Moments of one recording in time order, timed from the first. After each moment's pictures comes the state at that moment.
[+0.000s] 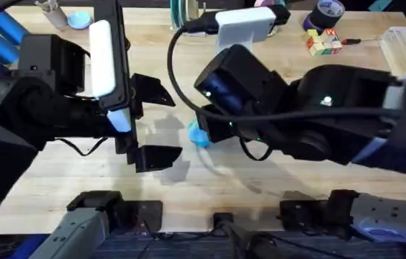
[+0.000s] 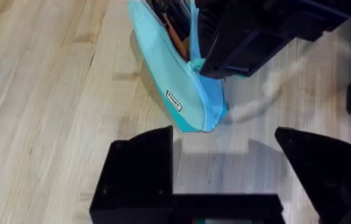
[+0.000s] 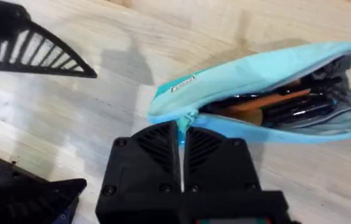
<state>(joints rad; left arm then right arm) 0.02 0.94 0.75 -1.05 0.85 1.29 1.02 1.35 1.03 -0.70 0.26 0.64</state>
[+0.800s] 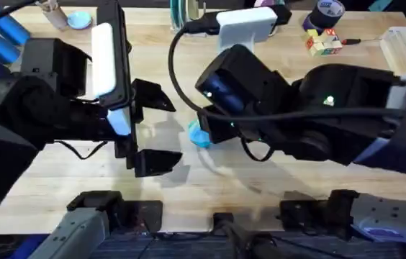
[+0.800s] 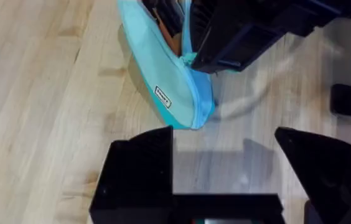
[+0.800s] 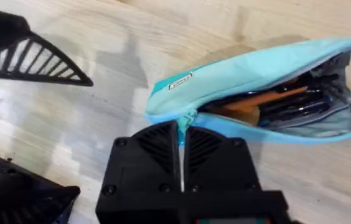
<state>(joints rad) 0.02 0.95 0.75 -1.11 0.86 1.29 1.02 1.35 1.03 -0.72 0.26 0.64</state>
